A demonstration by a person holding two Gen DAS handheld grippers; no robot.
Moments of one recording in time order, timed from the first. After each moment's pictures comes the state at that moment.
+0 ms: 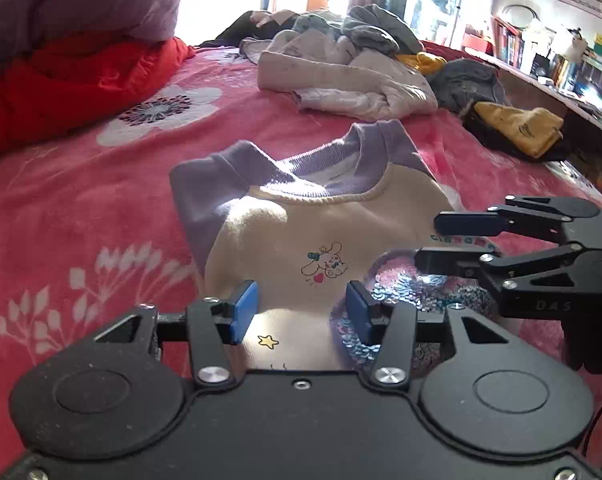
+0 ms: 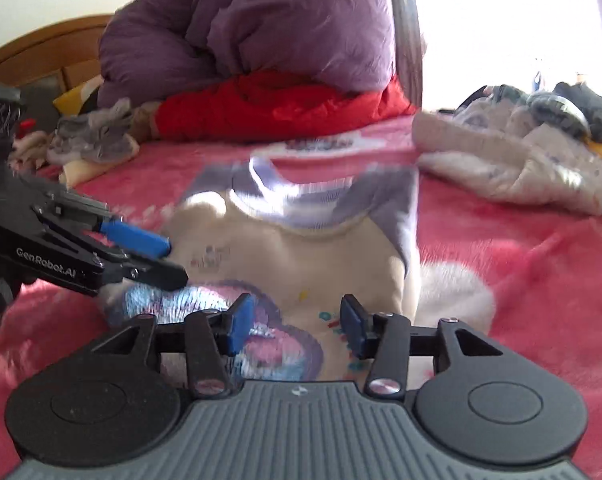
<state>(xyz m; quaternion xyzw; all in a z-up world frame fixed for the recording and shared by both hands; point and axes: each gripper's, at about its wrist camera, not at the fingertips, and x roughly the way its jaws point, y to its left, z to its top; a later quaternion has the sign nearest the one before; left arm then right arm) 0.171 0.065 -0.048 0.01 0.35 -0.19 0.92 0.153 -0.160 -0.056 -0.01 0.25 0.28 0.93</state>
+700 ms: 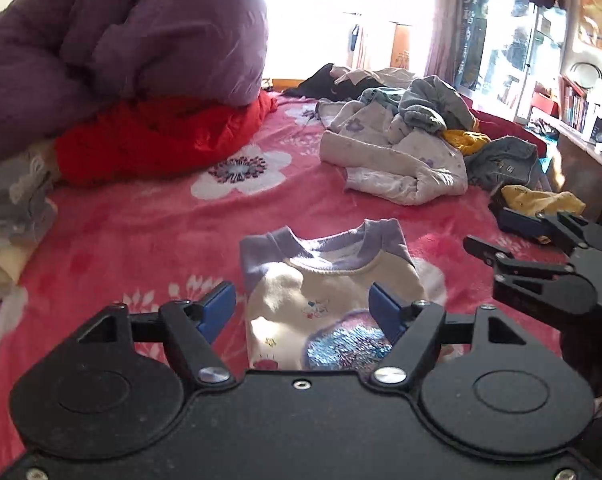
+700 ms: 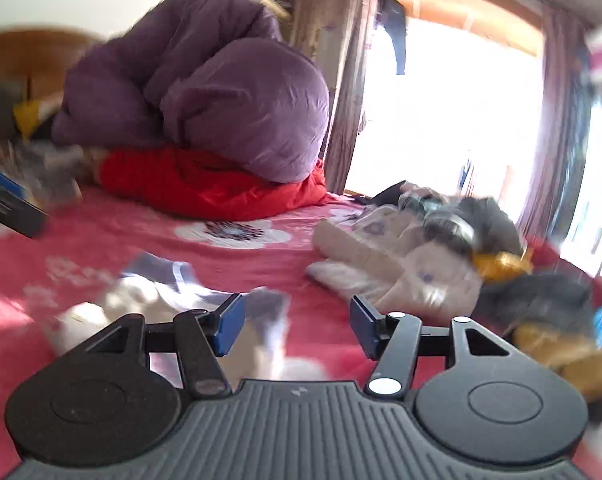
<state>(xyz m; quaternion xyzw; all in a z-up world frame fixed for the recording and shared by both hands) 0.087 0.051 0.079 -0.03 0.34 -0.05 0.94 0.135 -0.191 0.030 -0.15 0.17 0.16 0.96</state>
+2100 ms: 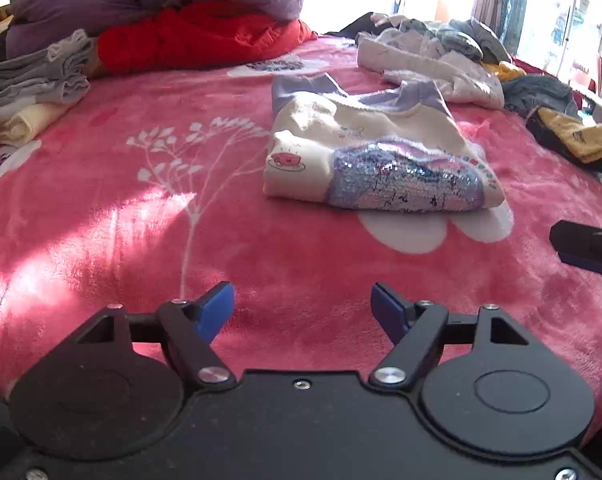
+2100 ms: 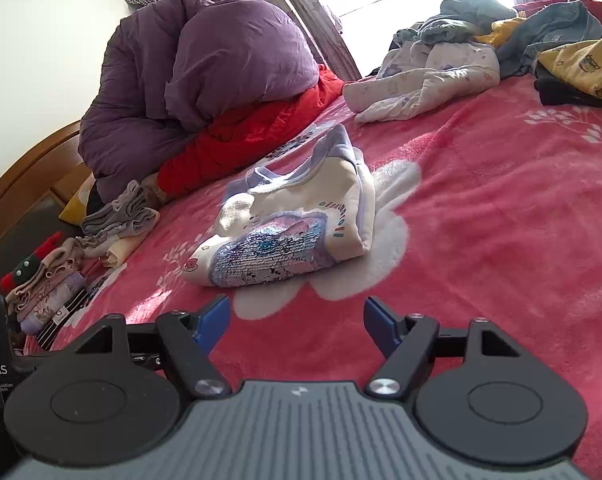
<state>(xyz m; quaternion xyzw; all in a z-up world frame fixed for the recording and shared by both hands) 0.015 0.037 -0.056 -0.05 0.36 0.00 0.93 0.022 -0.234 -0.054 0.20 0.30 0.23 0.90</state>
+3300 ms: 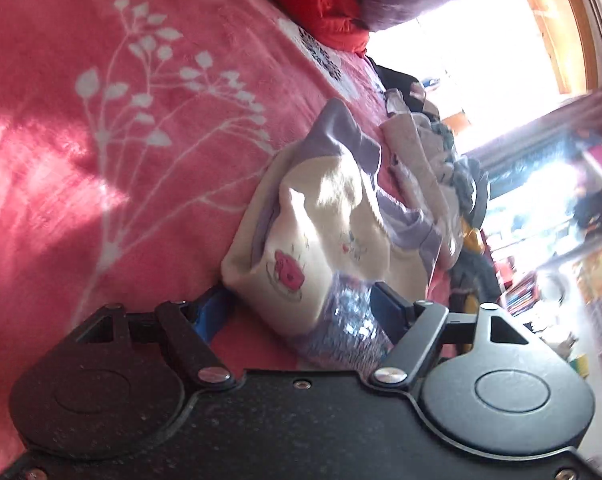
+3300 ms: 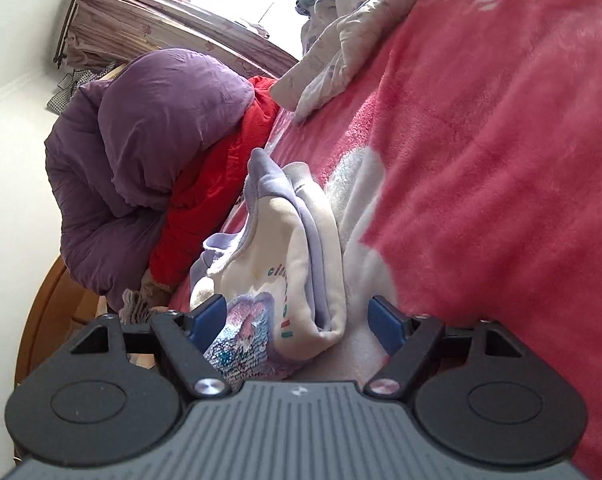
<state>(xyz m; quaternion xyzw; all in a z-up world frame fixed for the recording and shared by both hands) 0.128 0.119 -0.092 -0.47 0.35 -0.07 0.81 0.137 -0.251 -0.115 0.42 0.32 0.21 0.82</state>
